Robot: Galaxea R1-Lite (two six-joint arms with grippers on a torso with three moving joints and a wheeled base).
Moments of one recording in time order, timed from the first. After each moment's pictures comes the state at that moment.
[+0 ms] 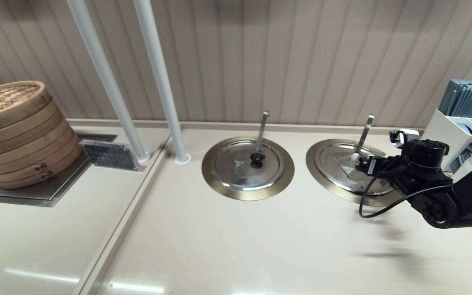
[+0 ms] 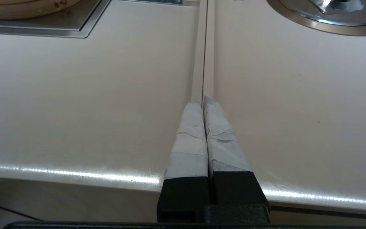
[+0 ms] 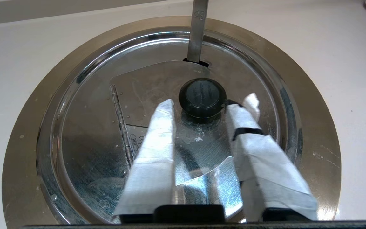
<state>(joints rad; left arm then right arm) 0.00 0.00 -0.02 0.05 0.00 0.00 -0.03 2.10 -0.85 -1.07 -0.20 0.08</state>
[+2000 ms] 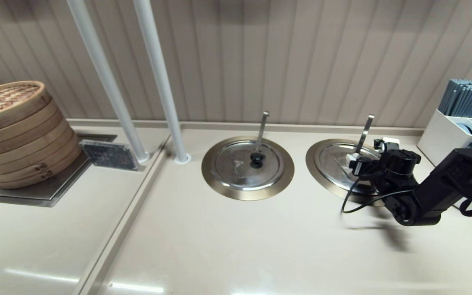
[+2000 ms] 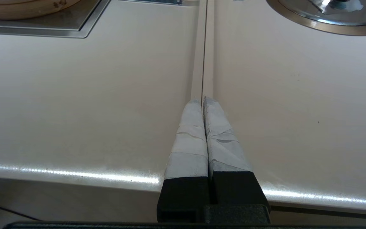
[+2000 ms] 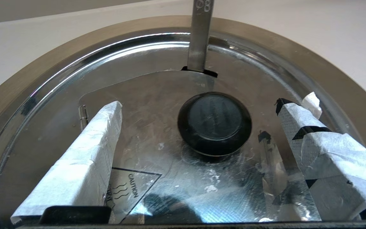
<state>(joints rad) 0.00 0.00 -0.02 0.05 0.00 0.00 -0.03 2.37 -1.05 -1.21 -0.23 0.06</state>
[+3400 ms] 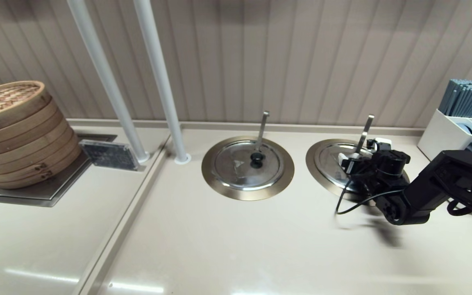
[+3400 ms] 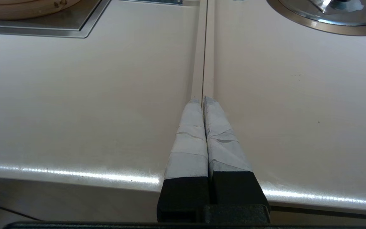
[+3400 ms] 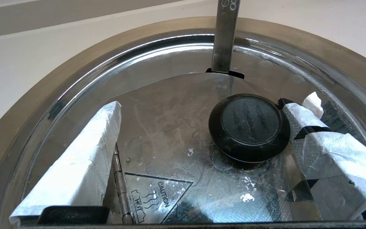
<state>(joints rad) 0.00 0.00 -0.02 0.05 0.00 0.00 0.00 2.41 -1.10 -1.22 -0.23 0.11</state>
